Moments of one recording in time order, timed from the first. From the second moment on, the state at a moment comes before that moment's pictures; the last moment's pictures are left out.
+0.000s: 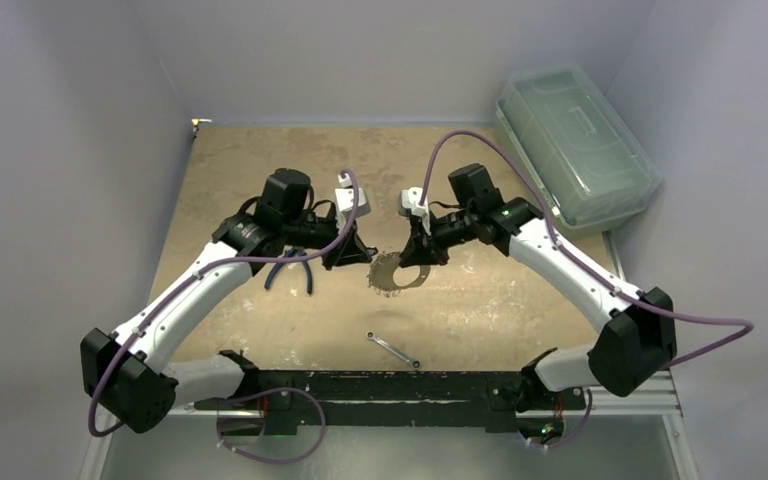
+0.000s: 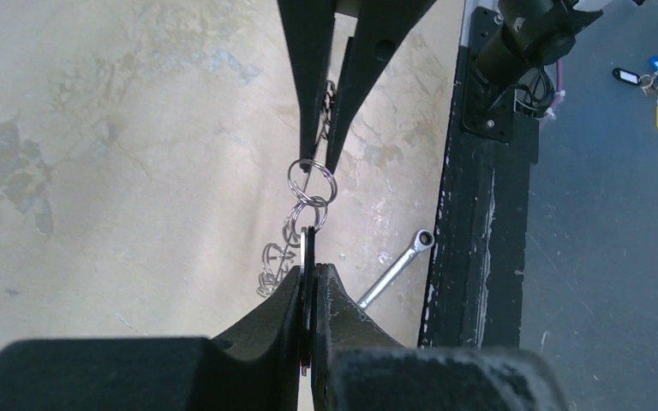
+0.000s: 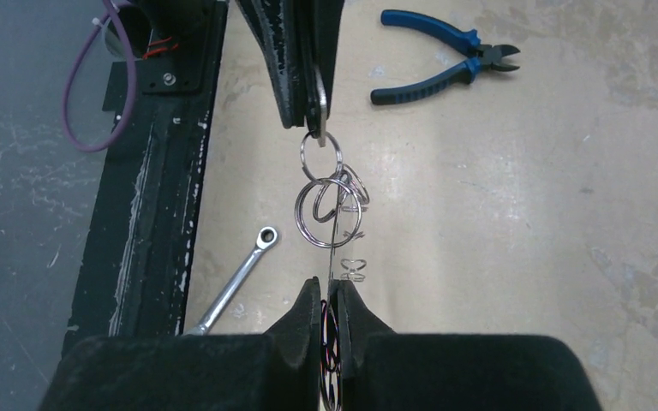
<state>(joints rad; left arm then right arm) -0.54 1.19 1.09 -0.51 0.78 0.23 0.55 1.37 1.17 -0.62 -0.88 -0.60</state>
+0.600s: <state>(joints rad) -0.55 1.28 1.02 -0.43 0.81 0.07 0.54 1.56 1.17 -0.57 -0.89 -0.59</state>
